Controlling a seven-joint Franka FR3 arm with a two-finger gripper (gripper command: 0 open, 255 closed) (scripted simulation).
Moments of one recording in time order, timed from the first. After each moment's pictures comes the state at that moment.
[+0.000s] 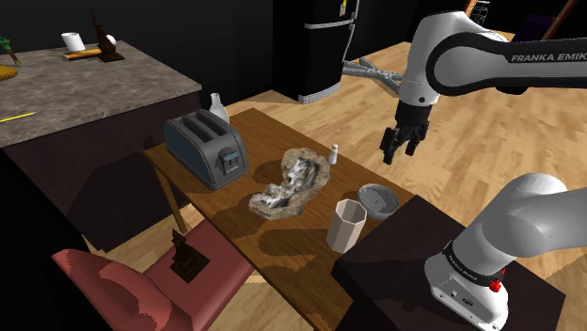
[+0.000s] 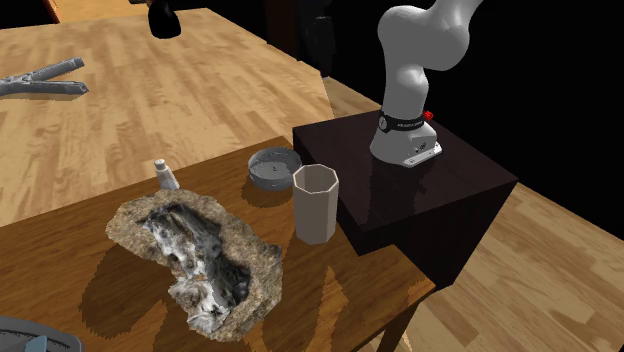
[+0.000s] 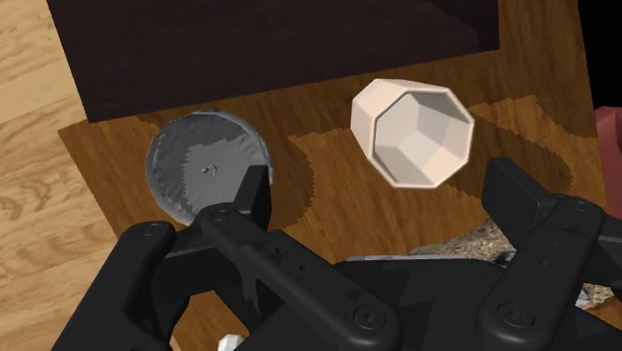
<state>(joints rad) 0.00 -0.77 0.11 -2.62 0.13 1.72 0.18</state>
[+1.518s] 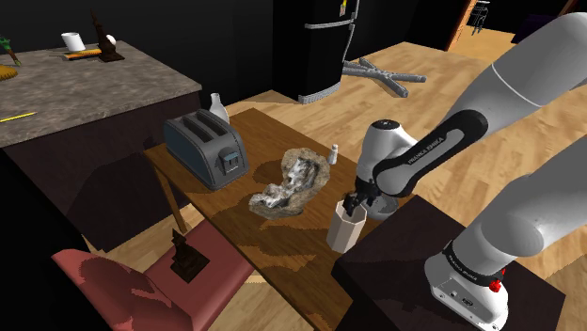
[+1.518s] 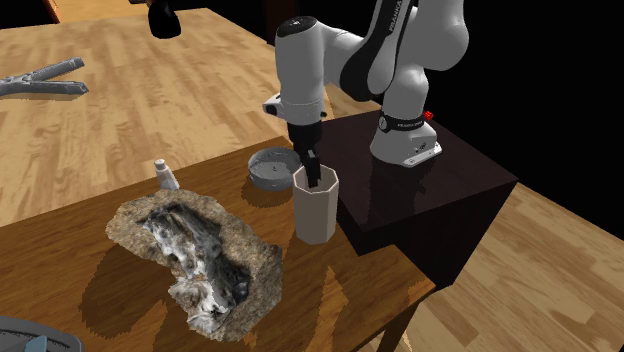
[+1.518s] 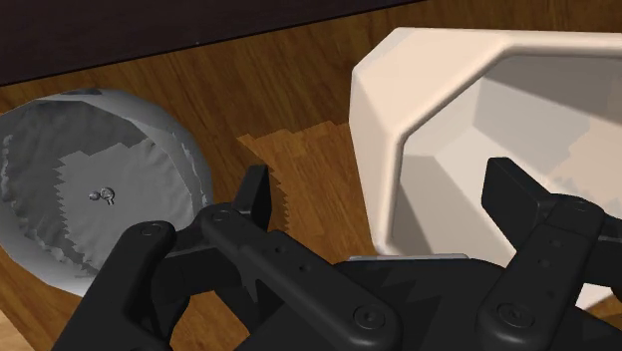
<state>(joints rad) -0.02 -0.16 0.29 -2.91 0.12 2.69 0.30</state>
